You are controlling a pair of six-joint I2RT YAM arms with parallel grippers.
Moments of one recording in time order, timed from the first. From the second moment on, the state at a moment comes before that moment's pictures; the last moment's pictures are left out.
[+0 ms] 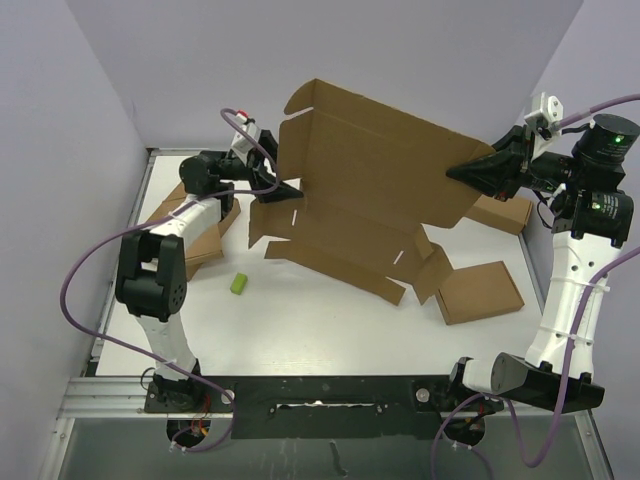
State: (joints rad) left arm -0.23 1.88 1.38 1.44 1.42 -0.96; right arm -0.28 1.28 1.79 -0.75 -1.53 -0.33
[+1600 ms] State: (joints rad) left arm 0.07 1.03 0.51 0.77 0.65 -0.69; right arm -0.28 1.30 1.78 -0.56 -1.40 -0.07
